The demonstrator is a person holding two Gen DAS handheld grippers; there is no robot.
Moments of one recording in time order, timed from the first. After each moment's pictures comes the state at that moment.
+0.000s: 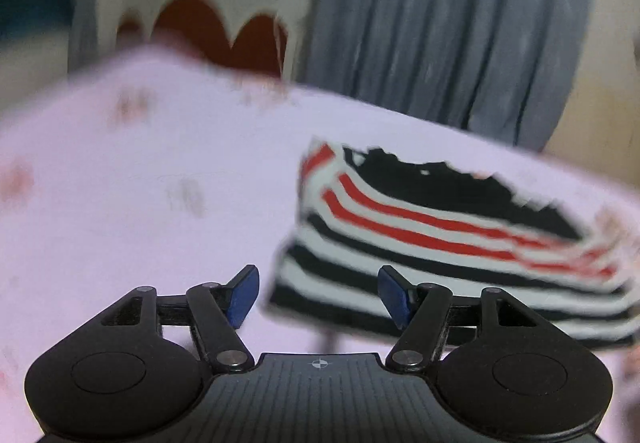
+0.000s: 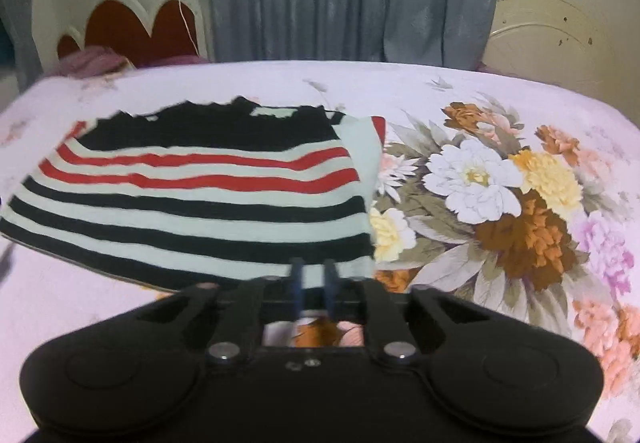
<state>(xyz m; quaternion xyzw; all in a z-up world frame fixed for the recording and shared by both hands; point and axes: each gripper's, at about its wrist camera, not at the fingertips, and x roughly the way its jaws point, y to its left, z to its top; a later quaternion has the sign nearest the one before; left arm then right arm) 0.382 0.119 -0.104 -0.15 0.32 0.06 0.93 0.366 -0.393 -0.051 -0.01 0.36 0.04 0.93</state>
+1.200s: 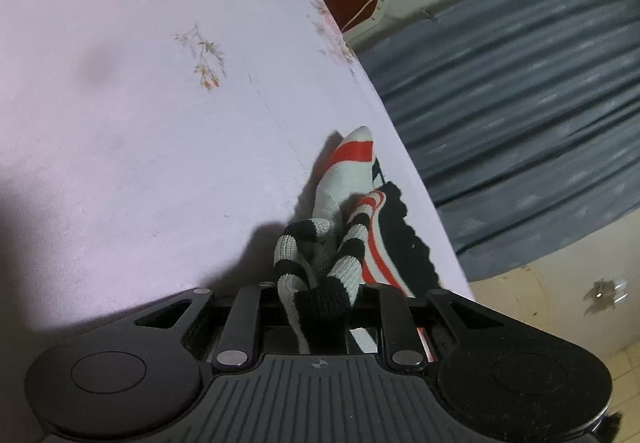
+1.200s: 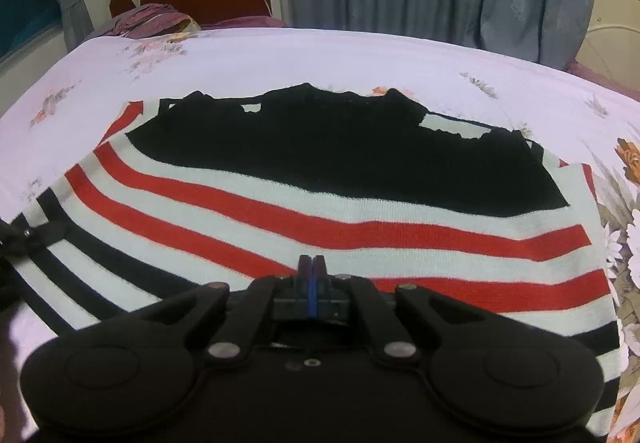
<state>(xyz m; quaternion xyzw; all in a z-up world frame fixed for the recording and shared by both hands) 0.454 0.170 -0.189 -0.49 0.28 0.05 0.82 0.488 -0.255 -0.082 -0.03 0.41 0.13 0.90</state>
